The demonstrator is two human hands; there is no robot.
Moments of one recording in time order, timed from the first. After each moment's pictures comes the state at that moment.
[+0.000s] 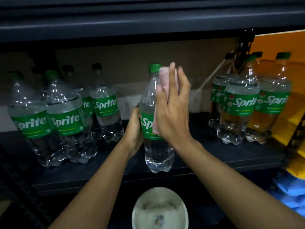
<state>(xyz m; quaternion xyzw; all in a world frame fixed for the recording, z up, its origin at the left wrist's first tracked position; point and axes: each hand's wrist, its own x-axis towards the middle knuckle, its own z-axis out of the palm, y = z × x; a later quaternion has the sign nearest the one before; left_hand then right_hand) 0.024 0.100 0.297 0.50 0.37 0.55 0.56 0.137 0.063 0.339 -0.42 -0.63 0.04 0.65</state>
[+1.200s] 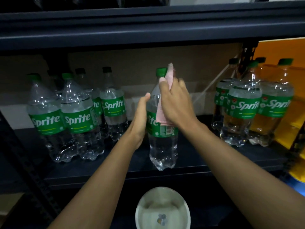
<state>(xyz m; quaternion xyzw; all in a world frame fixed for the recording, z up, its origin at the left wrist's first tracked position) 0.025 0.075 0.337 0.57 0.37 0.53 0.50 0.141 0.076 0.379 -0.52 -0.67 0.06 0.53</state>
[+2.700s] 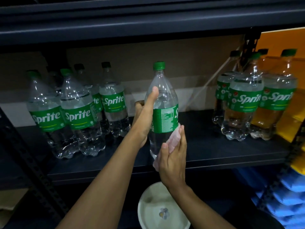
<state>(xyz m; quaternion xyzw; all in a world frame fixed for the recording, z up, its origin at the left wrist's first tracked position) 0.027 0.099 0.312 0.51 0.42 0.56 0.49 0.117 0.037 0.180 -0.48 -0.58 0.07 0.65</state>
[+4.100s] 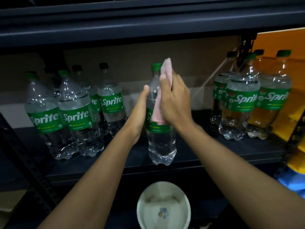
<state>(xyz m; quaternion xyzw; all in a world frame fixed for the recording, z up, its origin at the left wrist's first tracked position) 0.025 0.063 0.346 0.59 0.38 0.50 0.51 0.138 0.071 0.361 -0.44 -0.62 0.09 0.65</state>
